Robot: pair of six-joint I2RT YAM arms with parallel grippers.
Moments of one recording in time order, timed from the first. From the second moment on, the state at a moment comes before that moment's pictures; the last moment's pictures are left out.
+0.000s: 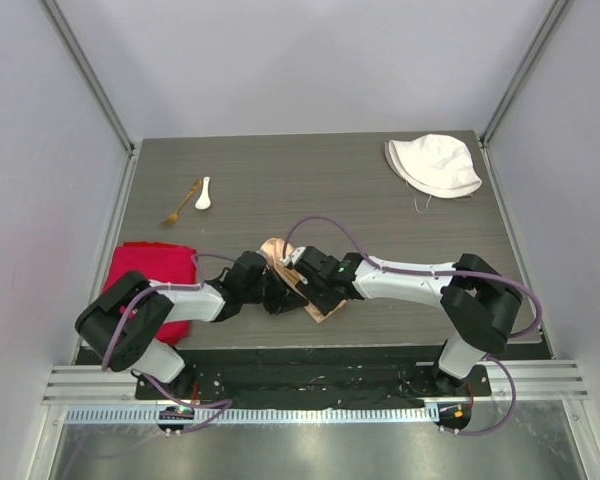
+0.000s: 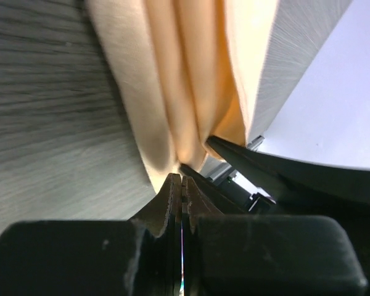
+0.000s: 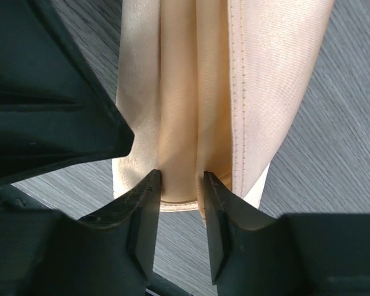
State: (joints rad) left arm -0.70 1.48 0.44 0.33 0.35 -1.42; right arm 1.00 1.65 1.00 -0.52 0.12 0.14
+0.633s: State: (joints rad) left arm -0.73 1.56 0.44 0.34 0.27 -1.46; right arm 1.01 1.65 1.00 -0.49 0.10 0.17
